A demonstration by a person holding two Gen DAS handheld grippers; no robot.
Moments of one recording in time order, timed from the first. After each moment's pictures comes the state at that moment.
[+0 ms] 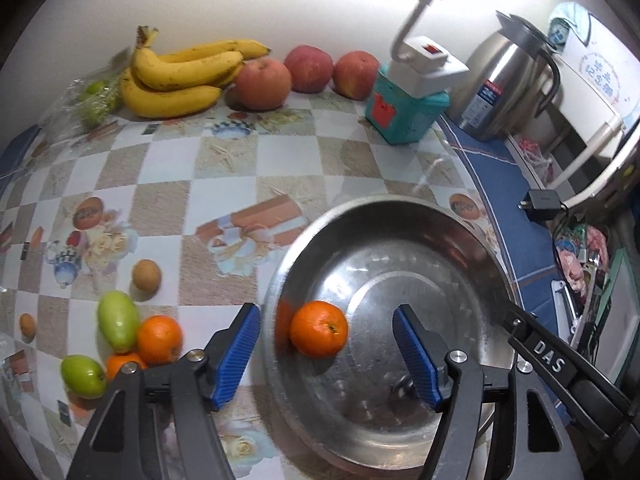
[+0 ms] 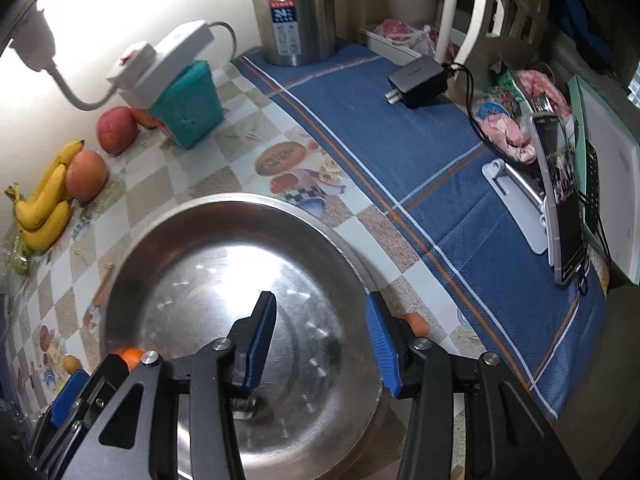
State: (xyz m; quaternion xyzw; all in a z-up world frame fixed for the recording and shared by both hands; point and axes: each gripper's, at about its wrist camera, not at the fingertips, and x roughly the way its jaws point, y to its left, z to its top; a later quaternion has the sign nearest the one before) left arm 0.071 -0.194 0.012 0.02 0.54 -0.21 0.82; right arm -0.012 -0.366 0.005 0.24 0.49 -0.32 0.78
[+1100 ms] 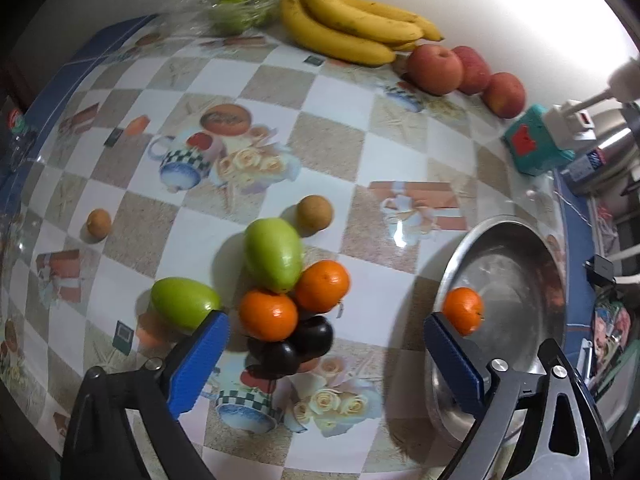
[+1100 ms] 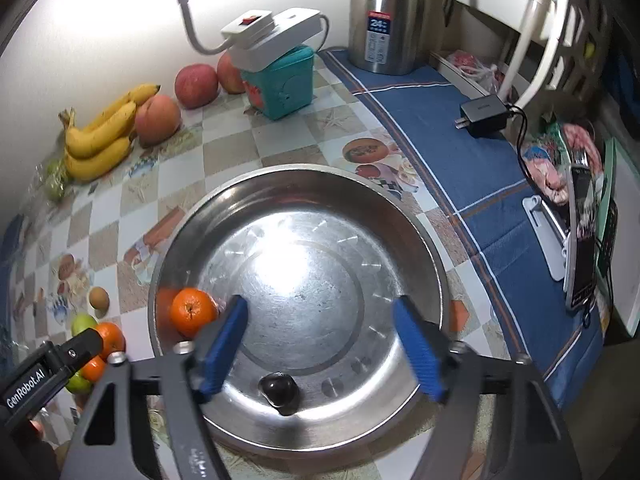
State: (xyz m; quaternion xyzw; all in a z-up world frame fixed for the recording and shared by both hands) left arm 0.088 -0.088 -0.004 -0.07 0.62 -0.05 0.78; right arm -0.001 -0.305 0.018 0.16 0.52 -0.24 0.81
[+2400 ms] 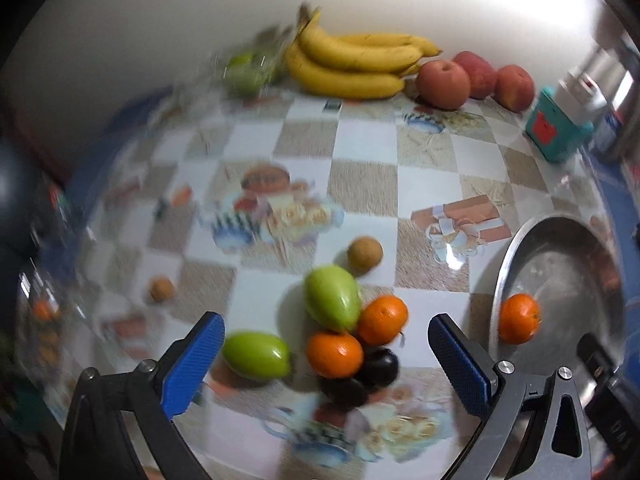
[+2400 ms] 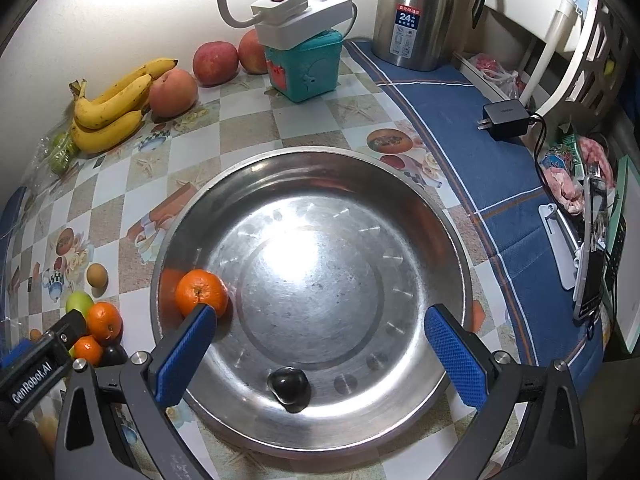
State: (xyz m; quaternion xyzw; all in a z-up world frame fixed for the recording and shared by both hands) left arm 0.080 -0.099 0.010 0.09 0.54 -0.01 0.84; right arm 0.007 -0.293 0.008 0.14 0.53 -0.21 0.81
